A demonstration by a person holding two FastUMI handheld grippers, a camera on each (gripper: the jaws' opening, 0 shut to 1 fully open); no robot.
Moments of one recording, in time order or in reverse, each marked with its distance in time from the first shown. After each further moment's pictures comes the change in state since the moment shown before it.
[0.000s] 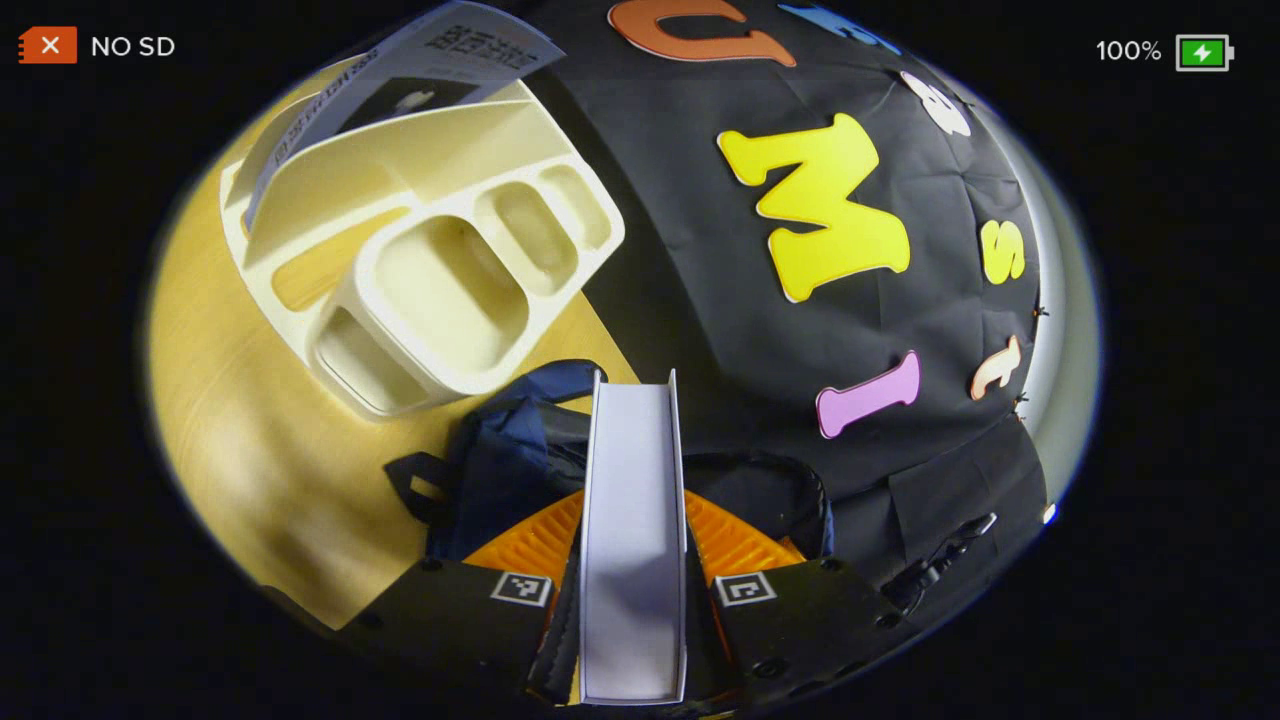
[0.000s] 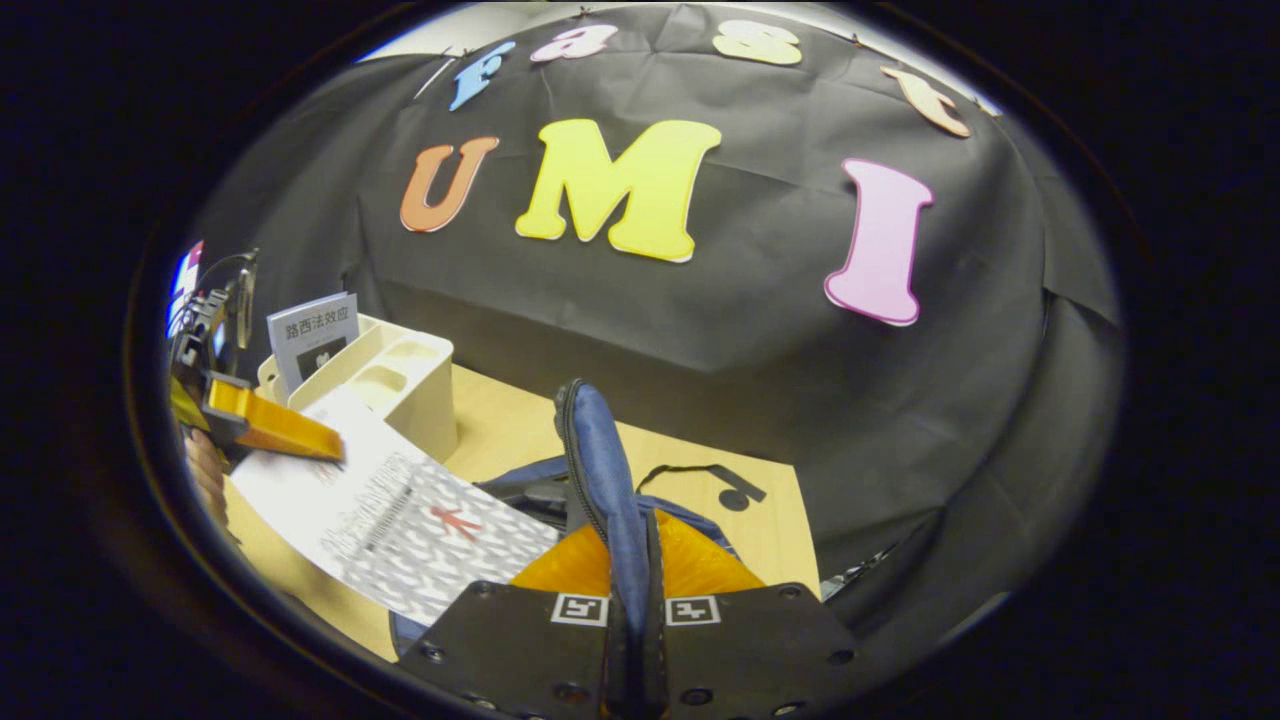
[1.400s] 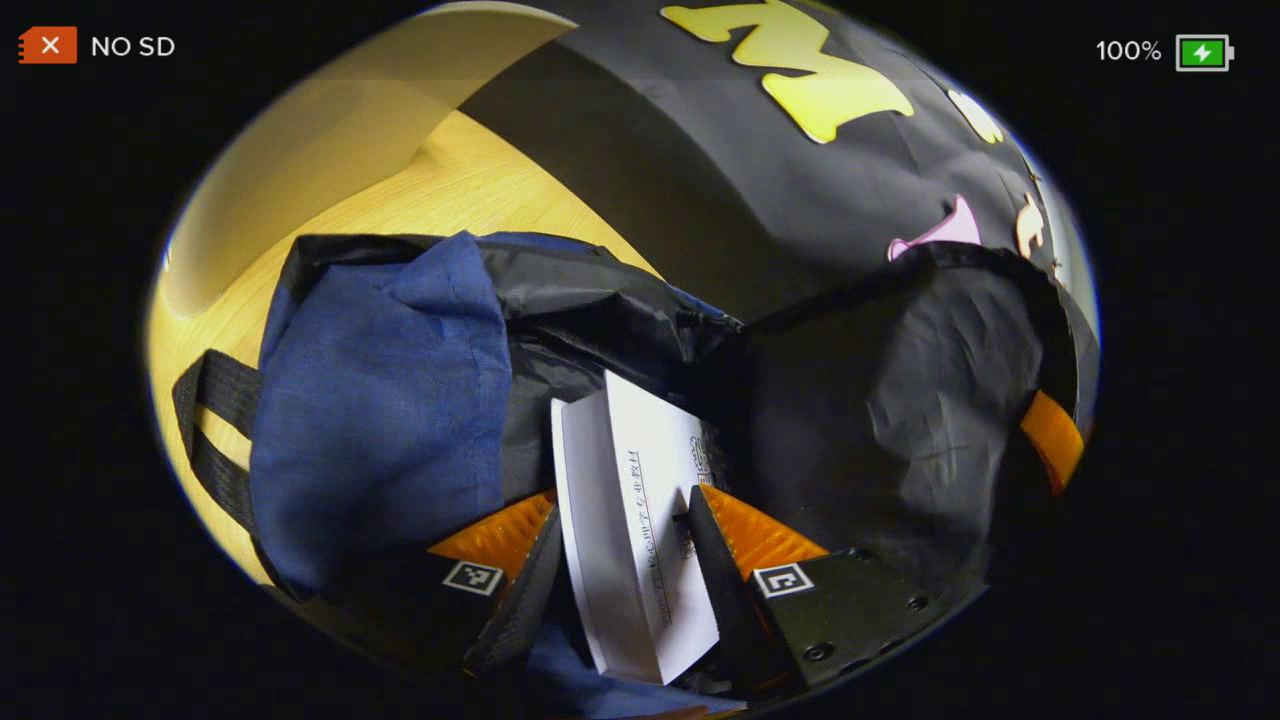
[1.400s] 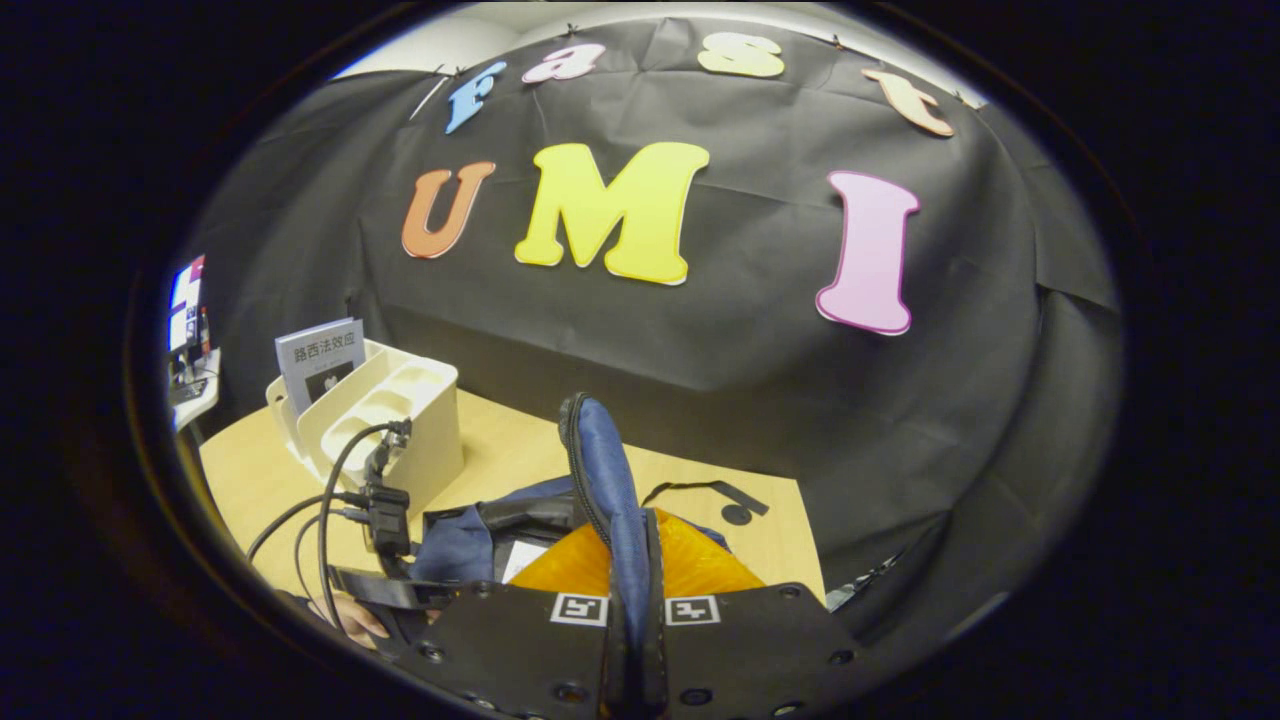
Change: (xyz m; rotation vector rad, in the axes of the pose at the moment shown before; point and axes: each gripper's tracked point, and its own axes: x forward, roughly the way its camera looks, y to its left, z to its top) left arm 0.138 0.054 -0.106 0.286 0.141 0.065; right arm -0.009 -0.005 -0.006 0.062 -0.060 0.015
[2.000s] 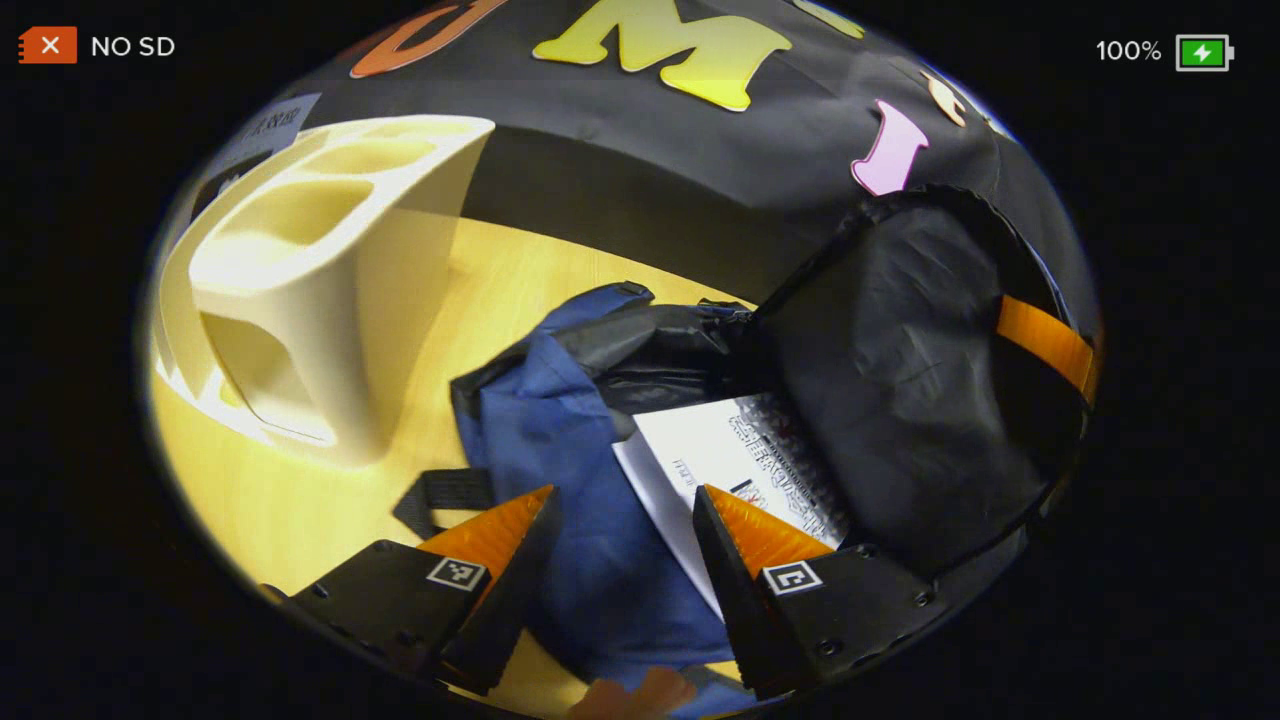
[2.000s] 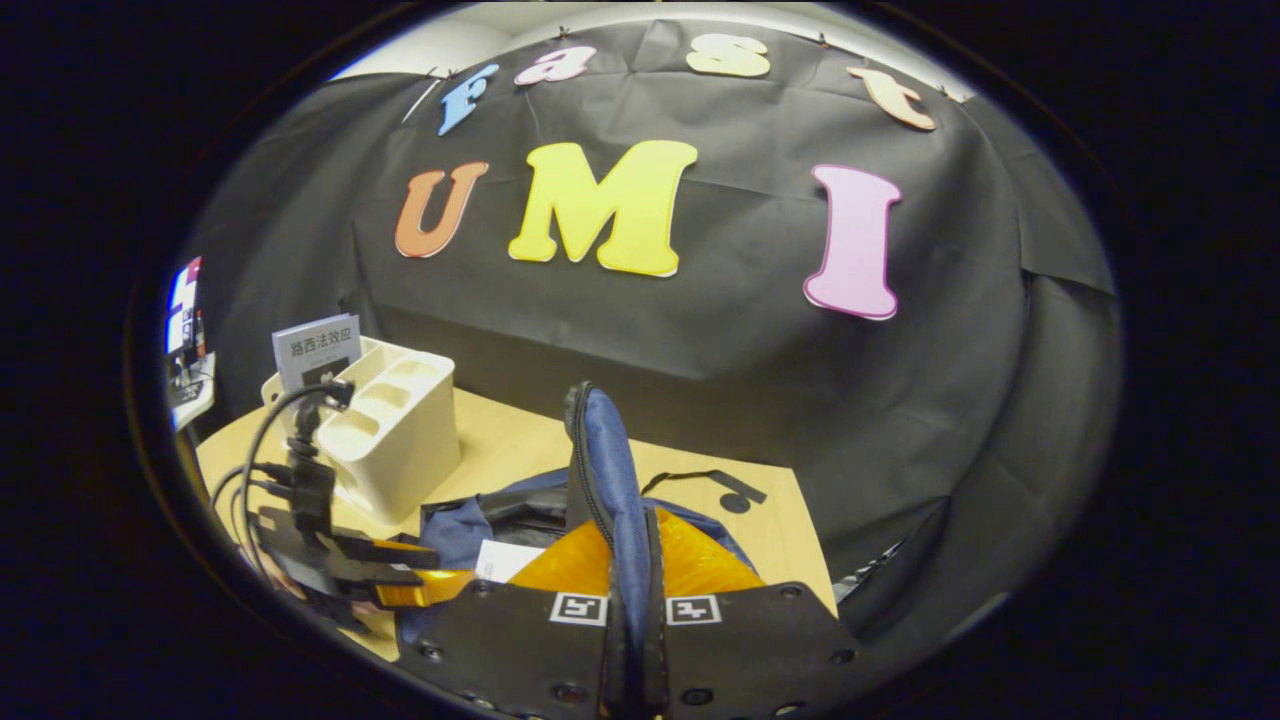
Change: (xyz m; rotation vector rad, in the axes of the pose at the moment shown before) left arm -0.074 0.034 0.039 0.427 -0.006 0.216; right arm -0.003 0.004 -0.019 0.012 -0.010 -0.020
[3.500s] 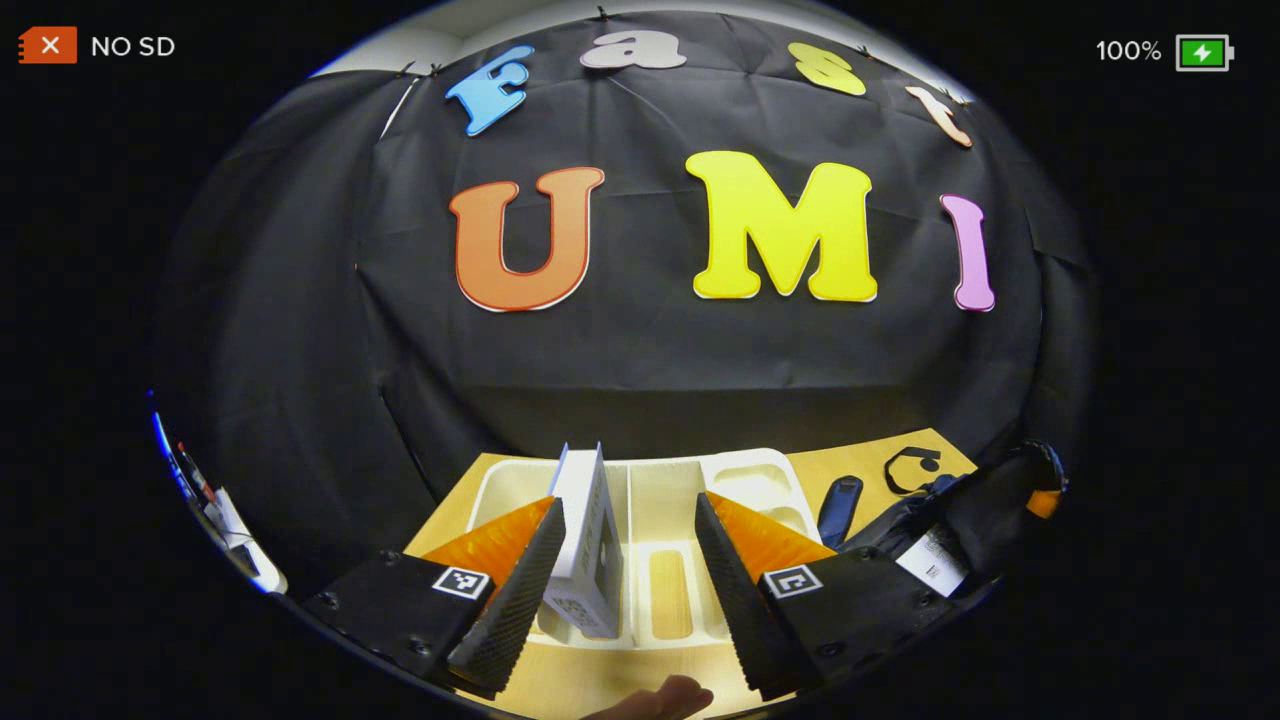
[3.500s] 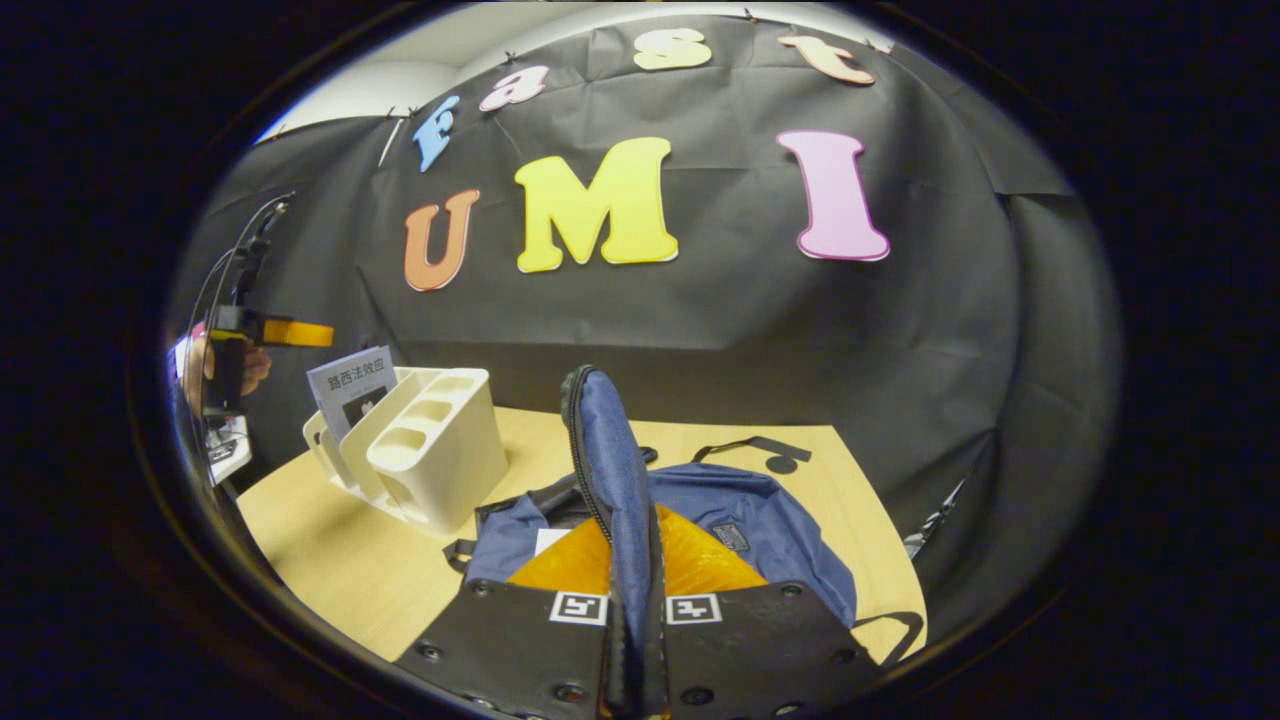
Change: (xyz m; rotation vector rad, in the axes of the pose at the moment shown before) left arm -0.208 0.207 0.272 0.272 -0.361 0.444; right arm -0.020 0.020 -0.044 0.183 -0.002 0.112
